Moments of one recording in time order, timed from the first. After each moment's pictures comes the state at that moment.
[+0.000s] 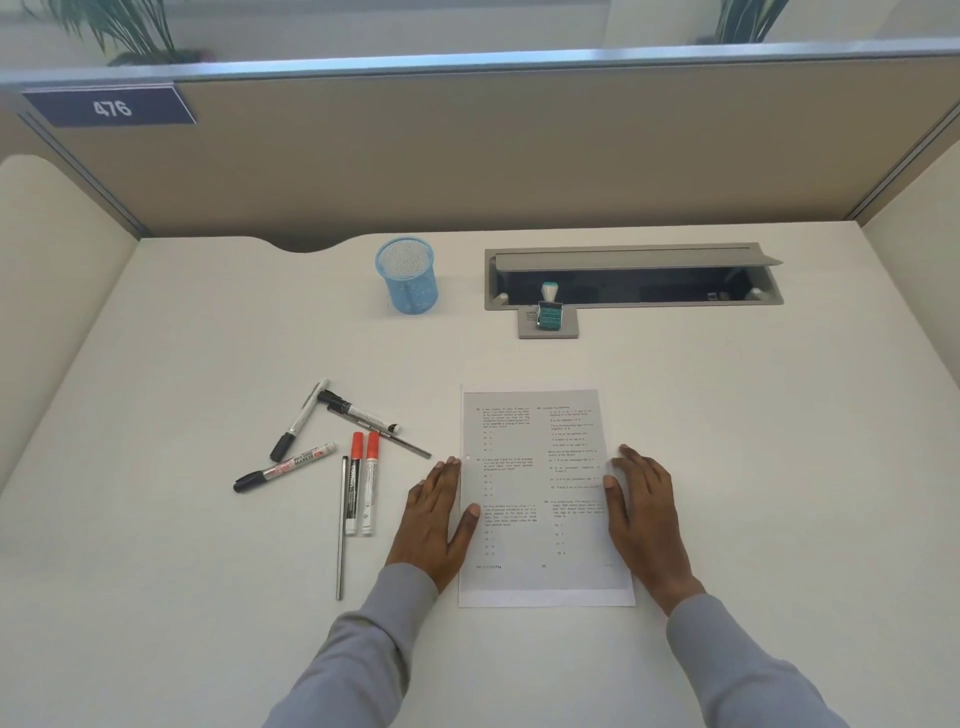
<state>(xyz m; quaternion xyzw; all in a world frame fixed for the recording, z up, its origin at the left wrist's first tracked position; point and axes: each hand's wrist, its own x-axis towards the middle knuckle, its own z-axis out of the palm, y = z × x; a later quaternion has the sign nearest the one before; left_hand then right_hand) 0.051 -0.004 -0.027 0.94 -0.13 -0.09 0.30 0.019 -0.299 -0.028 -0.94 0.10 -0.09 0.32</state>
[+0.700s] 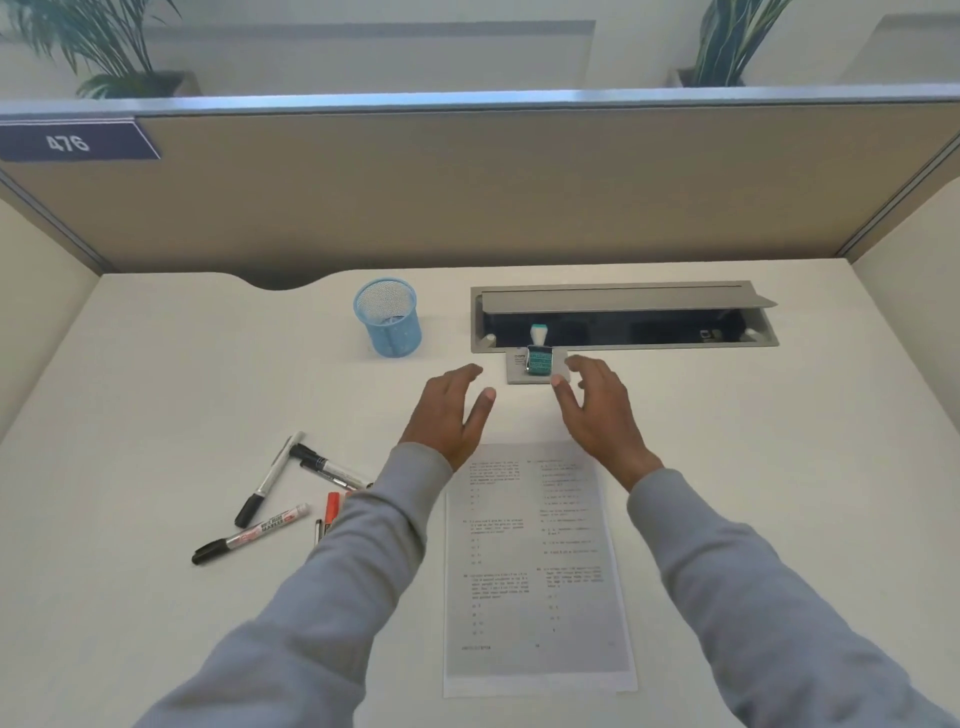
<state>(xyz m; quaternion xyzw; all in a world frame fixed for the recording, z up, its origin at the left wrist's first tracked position) 0.237 -0.070 0.050 0.92 -0.15 0.01 0.36 0.219 -0.296 0.027 -0.92 0.08 -0.06 0.37</state>
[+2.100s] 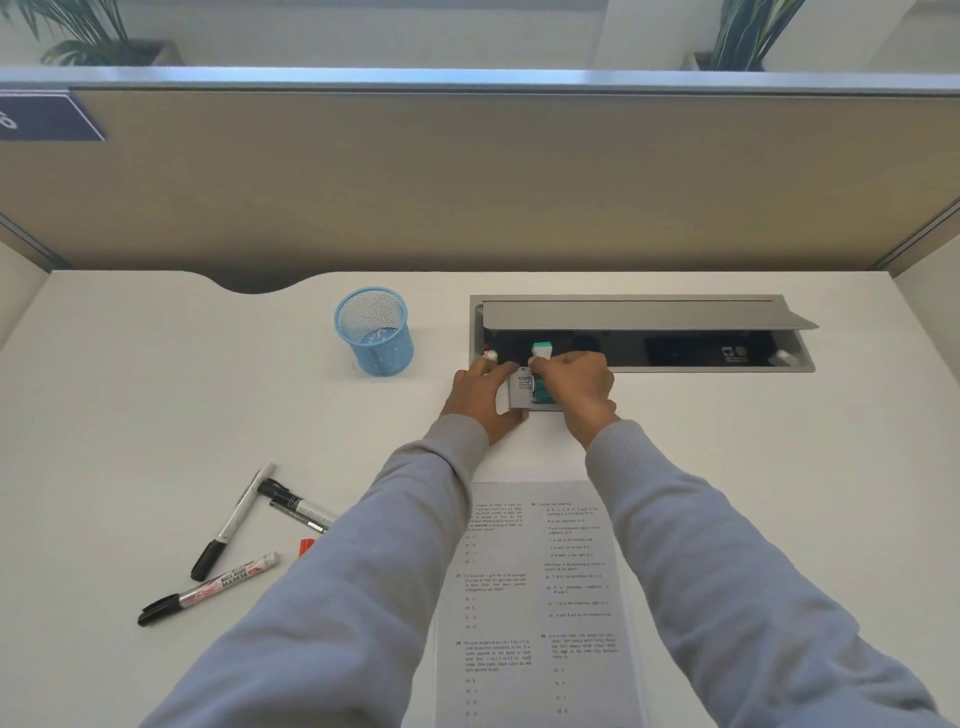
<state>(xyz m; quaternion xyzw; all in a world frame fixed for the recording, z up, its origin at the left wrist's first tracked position) 0.335 -0.123 -0.011 0.93 -0.14 -0.16 0.29 0.327 -0.265 0.024 -0.78 0.37 0.03 0.50</state>
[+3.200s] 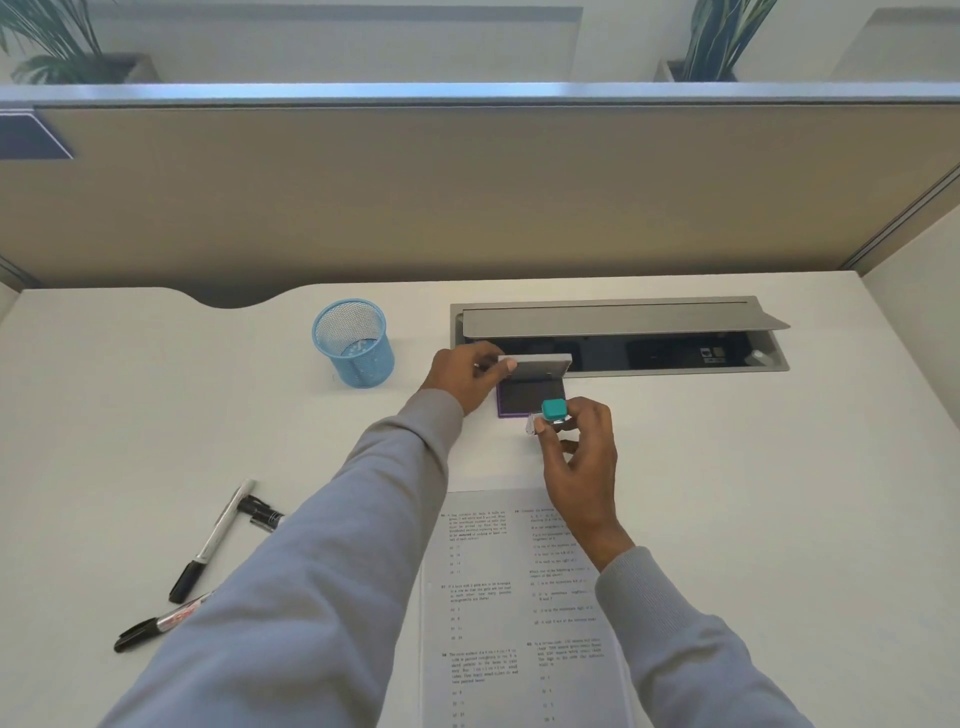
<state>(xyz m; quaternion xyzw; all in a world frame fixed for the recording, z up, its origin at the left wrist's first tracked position) 0.366 -0.133 0.019 0.90 -0.10 -0.14 0.40 0.221 -0.267 0.005 -0.81 0.14 -0.19 0.54</state>
